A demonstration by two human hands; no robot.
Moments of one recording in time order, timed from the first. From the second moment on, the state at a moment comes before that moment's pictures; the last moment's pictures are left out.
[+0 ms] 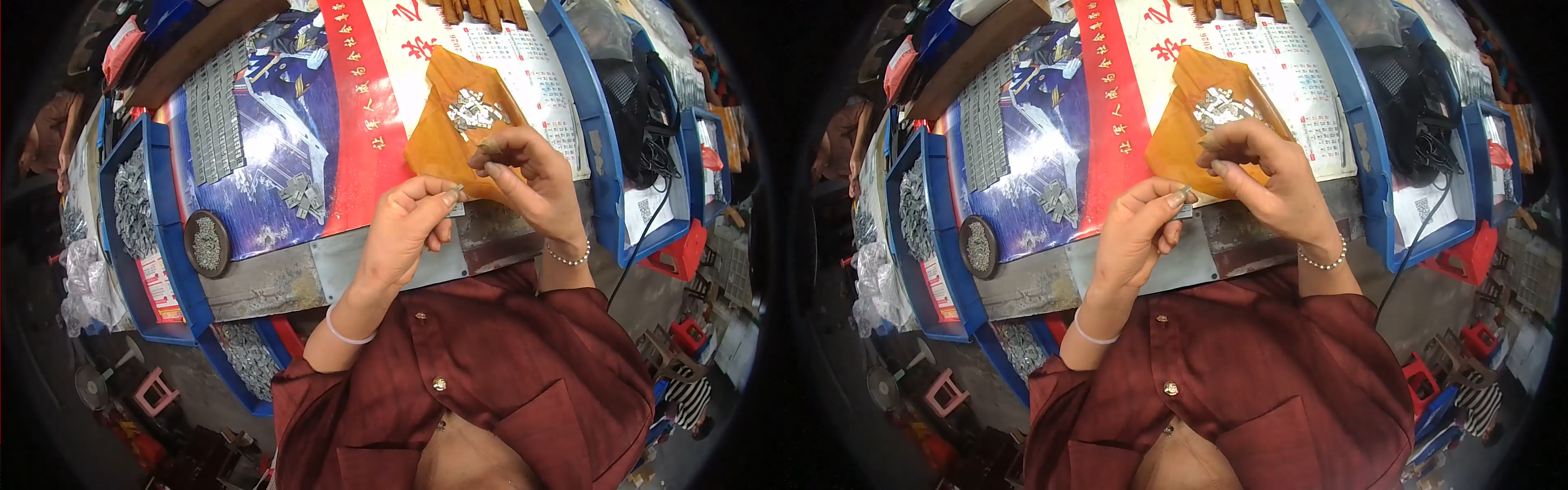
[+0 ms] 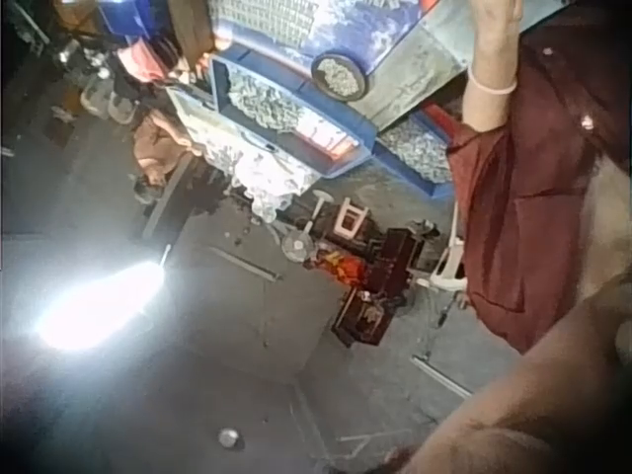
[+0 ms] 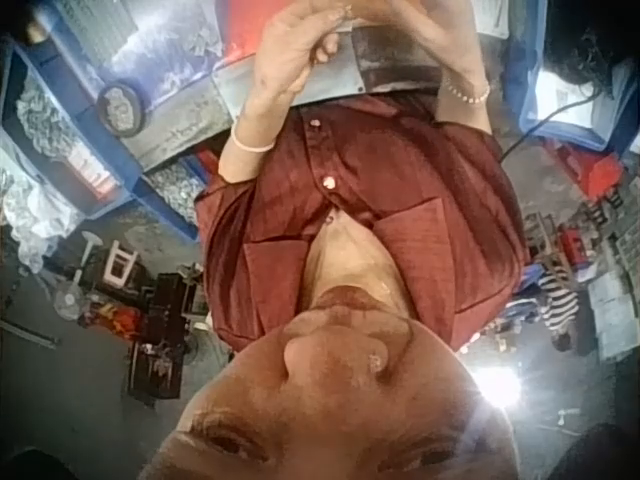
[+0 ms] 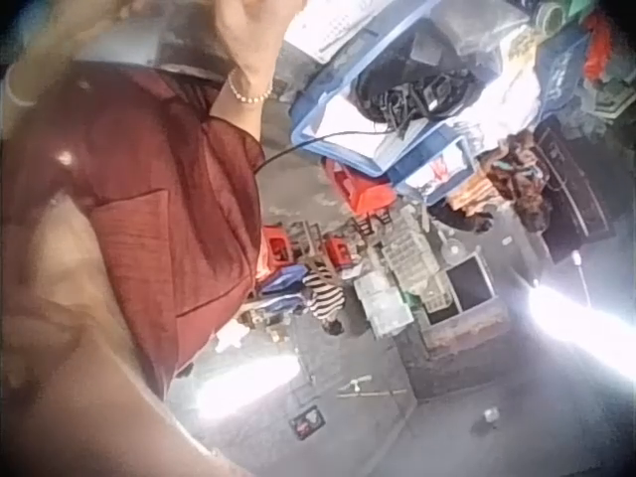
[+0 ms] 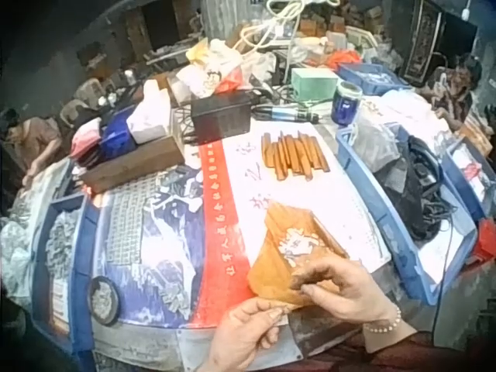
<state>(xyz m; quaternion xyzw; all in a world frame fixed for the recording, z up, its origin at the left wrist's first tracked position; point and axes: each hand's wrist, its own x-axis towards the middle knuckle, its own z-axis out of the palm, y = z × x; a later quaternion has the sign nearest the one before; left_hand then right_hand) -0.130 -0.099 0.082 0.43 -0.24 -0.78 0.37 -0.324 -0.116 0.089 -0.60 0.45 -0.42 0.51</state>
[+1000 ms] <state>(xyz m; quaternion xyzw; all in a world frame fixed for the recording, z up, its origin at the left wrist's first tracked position) -0.117 -0.067 0.069 0.50 -0.47 -0.59 0.42 -0.284 -0.100 0.086 -0.52 0.46 -0.43 0.58</state>
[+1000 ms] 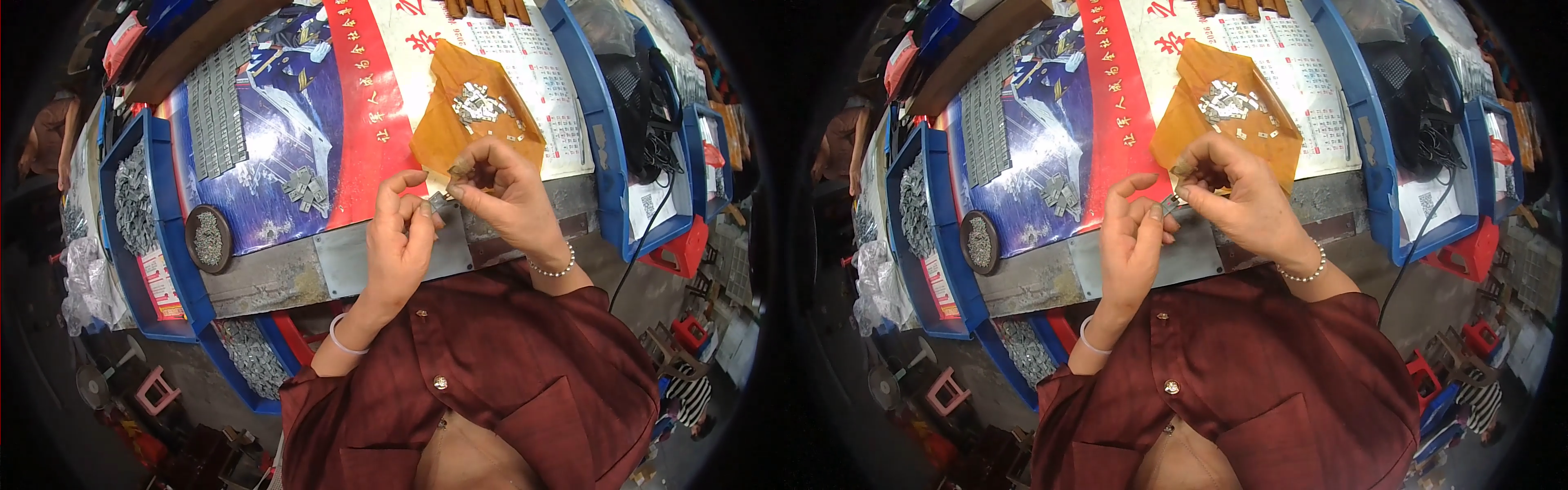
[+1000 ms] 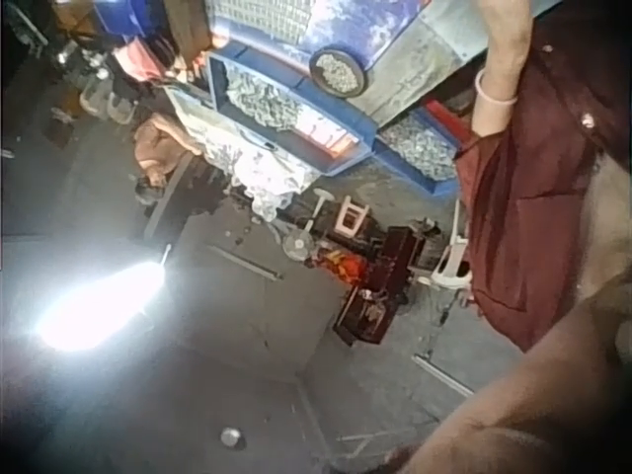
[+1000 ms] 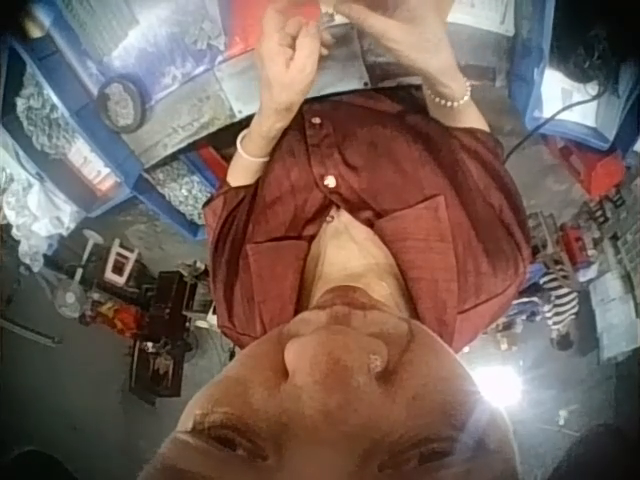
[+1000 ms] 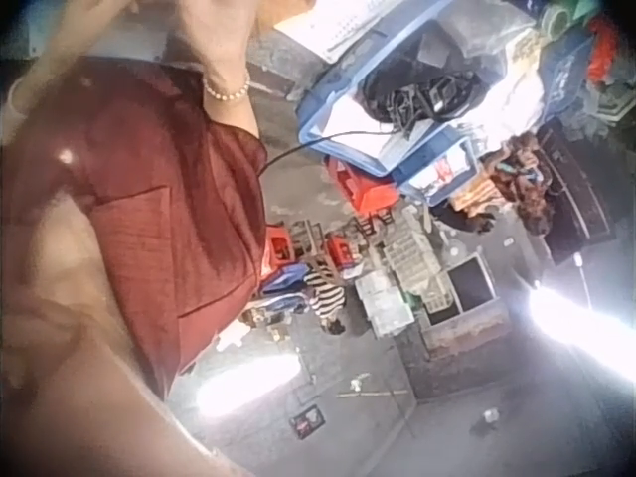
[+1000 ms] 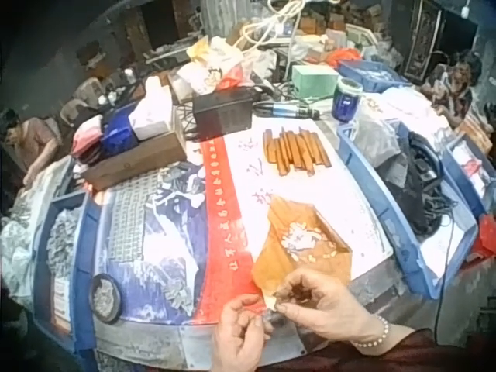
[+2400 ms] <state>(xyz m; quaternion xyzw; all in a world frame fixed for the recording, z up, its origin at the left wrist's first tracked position) -0.114 -0.057 0.053 0.46 -0.64 -0.33 0.51 -0.270 -0.107 0.074 -0.38 0.37 -0.37 0.76</state>
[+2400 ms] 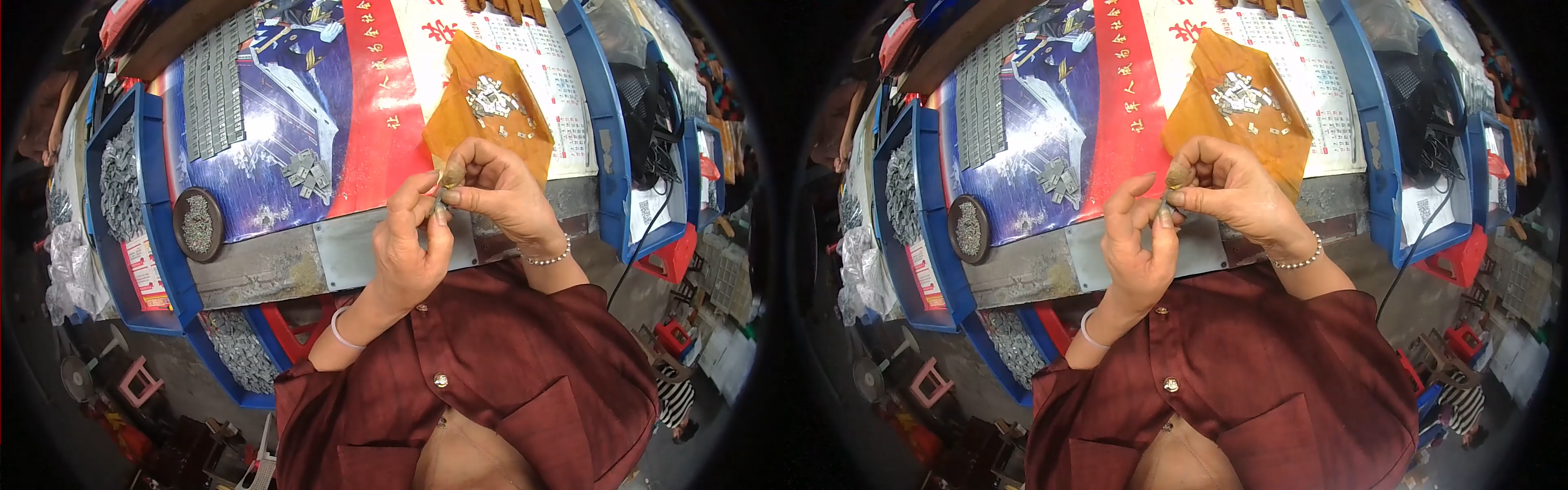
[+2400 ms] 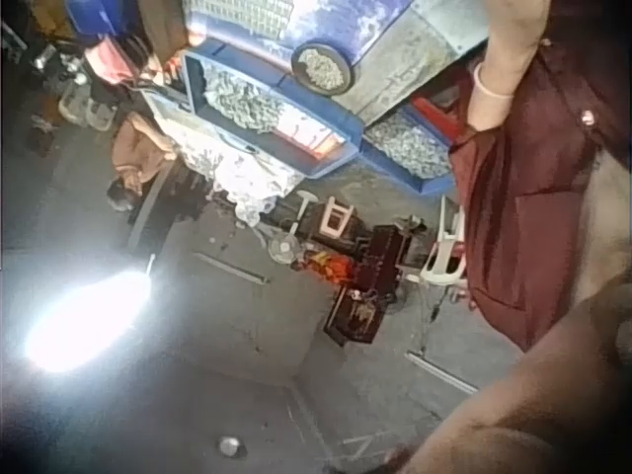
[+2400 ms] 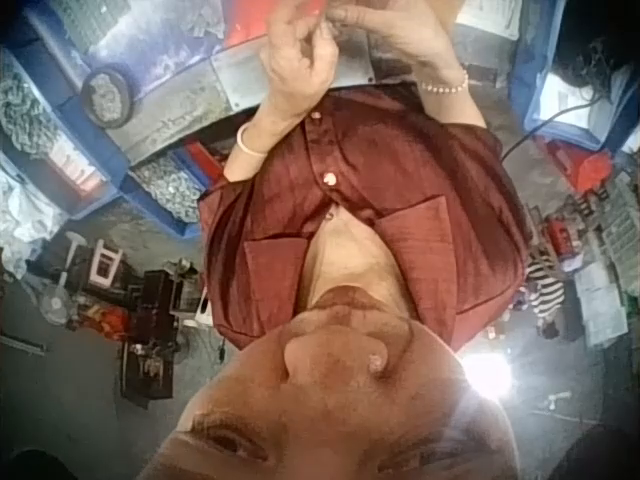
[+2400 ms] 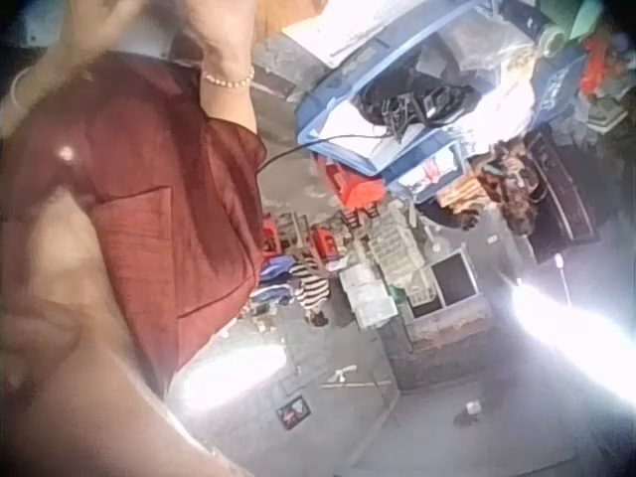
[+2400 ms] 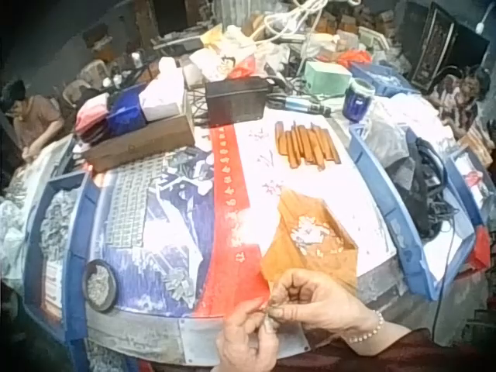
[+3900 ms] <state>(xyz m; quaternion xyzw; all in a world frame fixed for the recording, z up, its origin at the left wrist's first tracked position) -0.016 -0.035 0.078 0.41 -0.31 -0.67 0.54 -0.185 -0.152 0.138 -0.89 0.19 -0.13 0.40</state>
